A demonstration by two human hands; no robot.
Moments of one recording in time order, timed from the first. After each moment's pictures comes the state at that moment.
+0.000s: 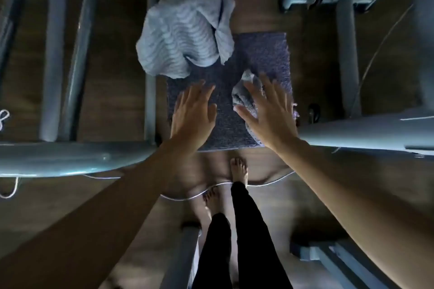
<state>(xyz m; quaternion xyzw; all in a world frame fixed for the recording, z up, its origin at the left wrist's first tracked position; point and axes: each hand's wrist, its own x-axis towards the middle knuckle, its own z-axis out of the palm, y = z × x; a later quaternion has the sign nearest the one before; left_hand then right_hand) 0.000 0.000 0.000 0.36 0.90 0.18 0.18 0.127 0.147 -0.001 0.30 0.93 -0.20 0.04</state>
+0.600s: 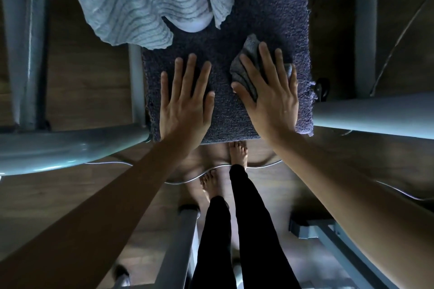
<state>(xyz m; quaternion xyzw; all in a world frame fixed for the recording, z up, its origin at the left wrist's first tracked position) 0.012 -0.010 -0.064 0.41 0.91 0.08 0.08 0.121 0.140 -0.065 0.32 0.94 -0.13 -0.05</state>
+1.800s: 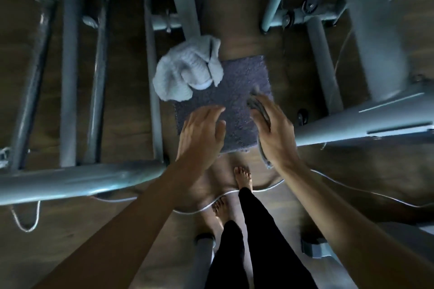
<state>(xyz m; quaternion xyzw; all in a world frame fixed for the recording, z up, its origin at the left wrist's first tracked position) 0.032 -0.018 0.113 0.42 0.86 0.25 0.17 0.157 0.106 0.113 0.38 0.78 -0.46 -0.20</state>
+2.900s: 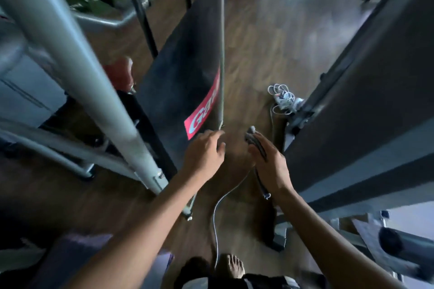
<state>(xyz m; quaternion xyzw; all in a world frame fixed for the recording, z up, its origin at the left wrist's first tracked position) 0.461 0.262 0.288 0.84 0.47 0.19 0.20 0.618 0.170 0.275 0.72 0.45 -0.27 -0.46</state>
